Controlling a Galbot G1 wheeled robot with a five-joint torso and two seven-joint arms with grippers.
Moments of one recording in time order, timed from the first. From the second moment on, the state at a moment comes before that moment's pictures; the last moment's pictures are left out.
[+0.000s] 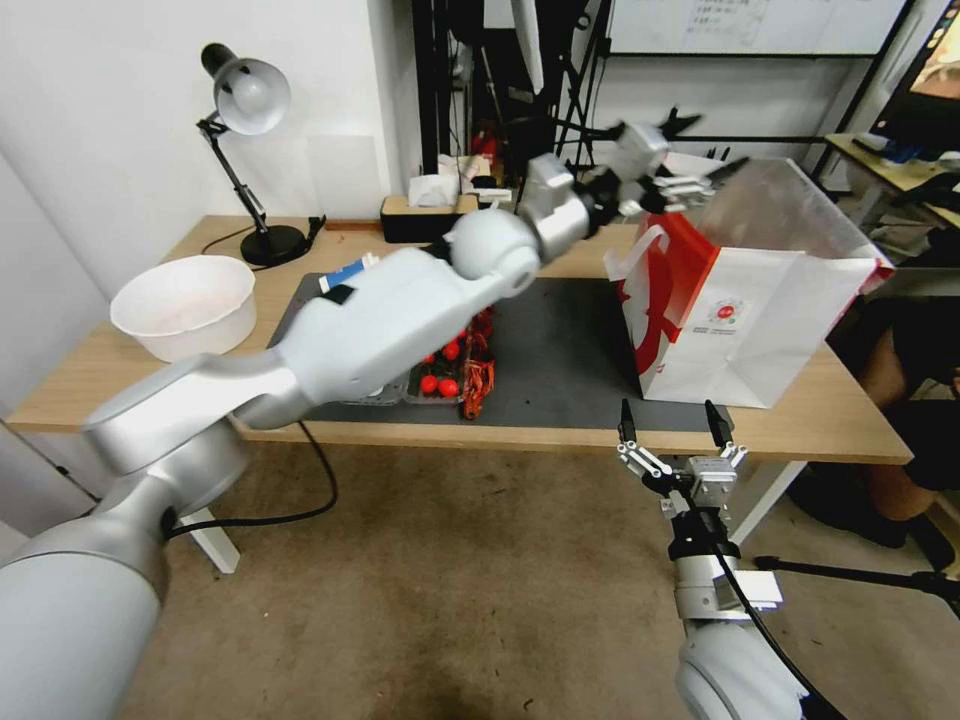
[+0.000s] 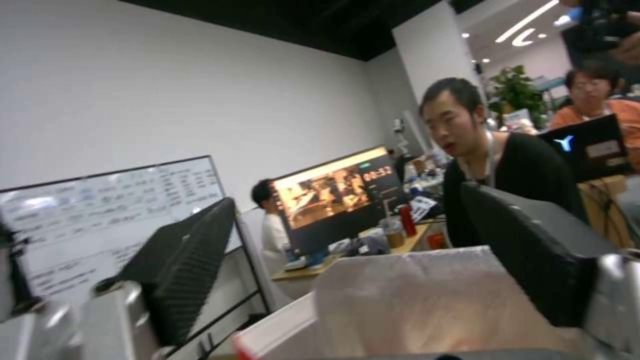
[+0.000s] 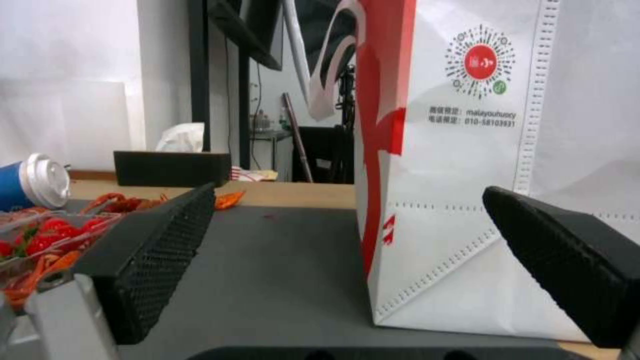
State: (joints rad) left arm -0.12 -1.35 0.63 -1.27 -0.86 -0.21 0.23; right arm -1.54 1.09 0.27 2.08 0.15 0.30 0.48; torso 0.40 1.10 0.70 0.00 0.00
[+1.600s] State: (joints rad) left arm 1.16 -0.69 -0.42 -1.99 -0.73 -0.14 0.07; right arm -1.53 1.08 0.23 2.07 0.14 0.30 0.47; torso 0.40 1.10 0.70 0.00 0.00
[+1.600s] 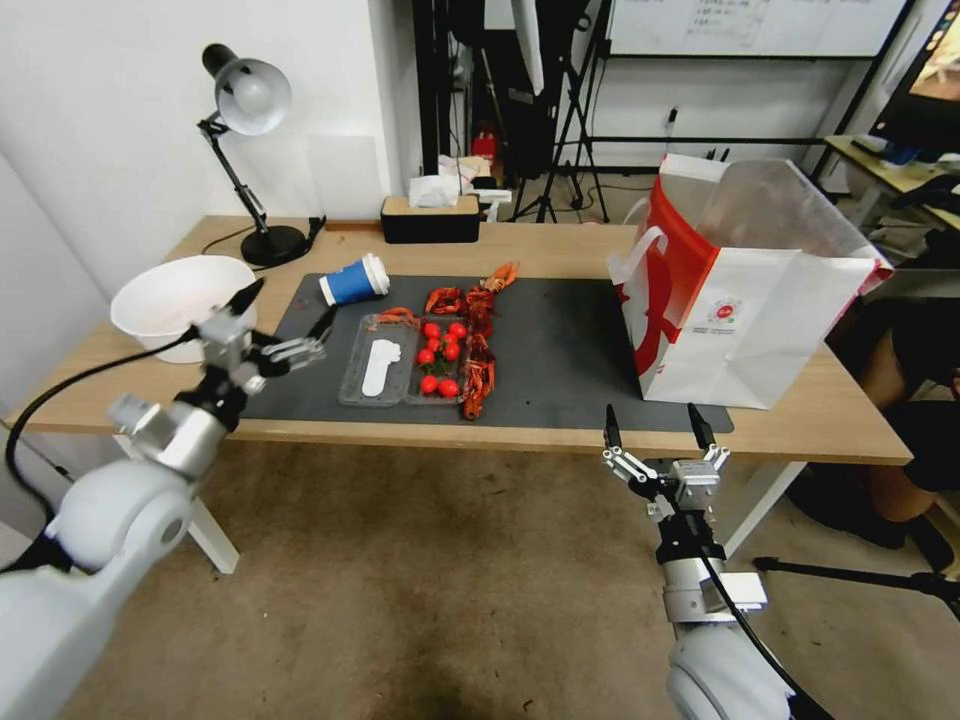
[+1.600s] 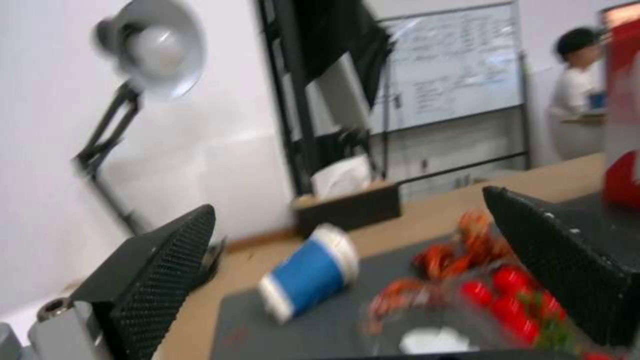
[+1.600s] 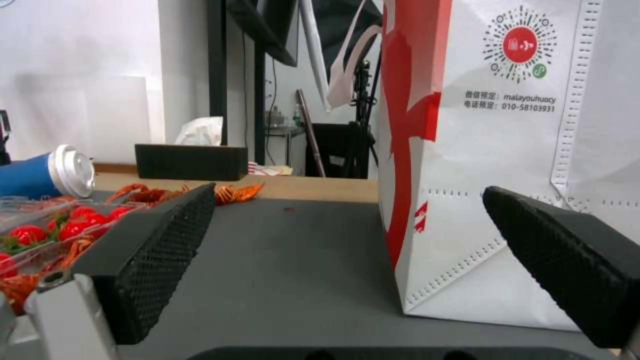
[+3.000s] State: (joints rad) left arm 1.70 -1.08 -0.65 -1.98 -0.37 -0.30 -0.04; right arm -1.56 1.10 0.22 2.04 0.14 0.33 0.48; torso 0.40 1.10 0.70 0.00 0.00
